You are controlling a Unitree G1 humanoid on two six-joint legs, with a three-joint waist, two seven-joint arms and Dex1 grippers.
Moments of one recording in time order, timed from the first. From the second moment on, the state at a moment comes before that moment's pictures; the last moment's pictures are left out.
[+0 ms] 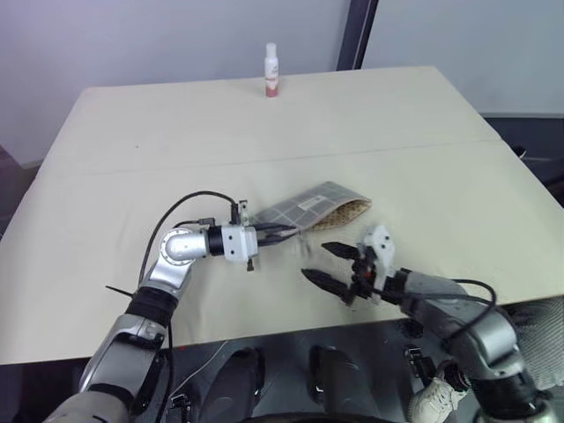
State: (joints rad) left arm -0.55 0.38 -0.23 0.50 -0.07 -0.77 -1.04; right arm -0.11 -0.51 0.10 -0.41 0.58 0.67 0.56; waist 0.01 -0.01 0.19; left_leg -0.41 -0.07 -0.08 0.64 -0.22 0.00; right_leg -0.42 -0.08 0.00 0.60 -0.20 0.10
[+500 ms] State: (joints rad) left arm -0.62 0.39 -0.24 0.49 -0.01 -0.75 -0.98; right arm -0.28 -0.33 0.10 -0.23 0.57 0.69 0.55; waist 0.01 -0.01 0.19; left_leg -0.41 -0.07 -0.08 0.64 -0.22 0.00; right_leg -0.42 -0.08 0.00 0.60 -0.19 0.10
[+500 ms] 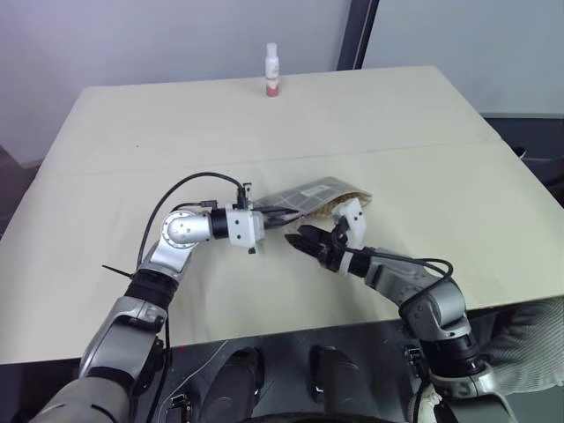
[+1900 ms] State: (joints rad) left arm -0.48 0.46 -0.22 0.37 -0.04 -0.64 -0.91; right arm -0.25 -0.49 0.05 -0.18 0.47 0.61 0.73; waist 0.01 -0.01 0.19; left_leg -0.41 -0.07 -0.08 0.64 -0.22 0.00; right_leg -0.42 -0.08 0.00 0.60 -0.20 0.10
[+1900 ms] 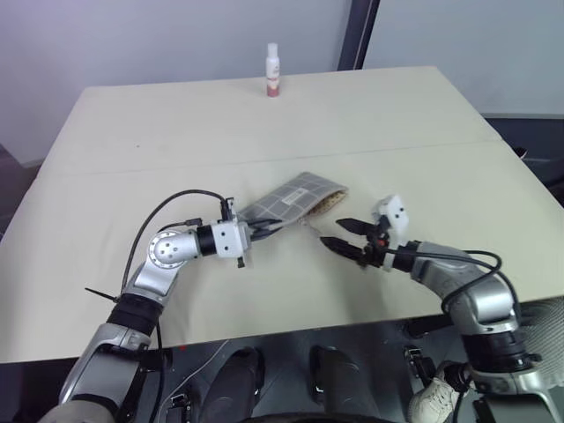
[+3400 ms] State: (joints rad) left arm -0.42 0.48 -0.11 0.32 -0.25 -0.37 -0.98; right arm -0.19 -0.67 -0.15 0.07 0.33 0.36 0.79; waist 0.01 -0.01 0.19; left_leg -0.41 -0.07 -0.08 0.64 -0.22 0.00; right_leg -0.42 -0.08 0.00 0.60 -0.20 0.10
